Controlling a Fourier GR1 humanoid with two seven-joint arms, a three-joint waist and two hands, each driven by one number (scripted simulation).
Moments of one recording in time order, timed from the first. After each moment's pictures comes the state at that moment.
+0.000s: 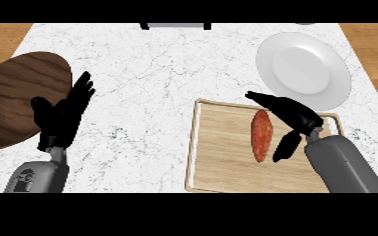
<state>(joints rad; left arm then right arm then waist) -0.15 0.24 0.02 -1.43 0.08 0.05 0.17 -0.35 -0.36 0.25 -1.21 0.64 0.43 -0.14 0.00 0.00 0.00</state>
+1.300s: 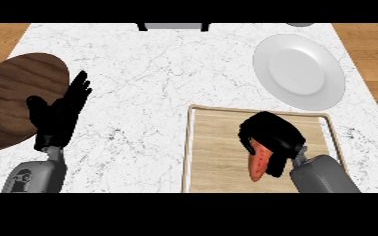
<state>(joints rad) -0.15 0.23 0.06 -1.43 0.05 0.02 0.18 -0.23 -0.31 0.37 -1.43 0.90 0.31 -0.33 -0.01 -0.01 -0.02</state>
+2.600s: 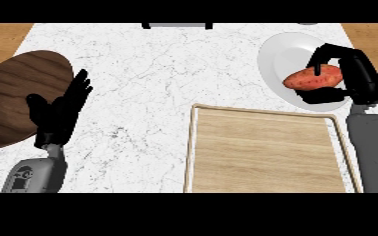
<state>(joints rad) -0.17 0.22 0.09 -1.41 0.04 -0.01 0.17 -0.45 -0.32 -0.21 -1.29 0.64 0.04 -0.28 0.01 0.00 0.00</state>
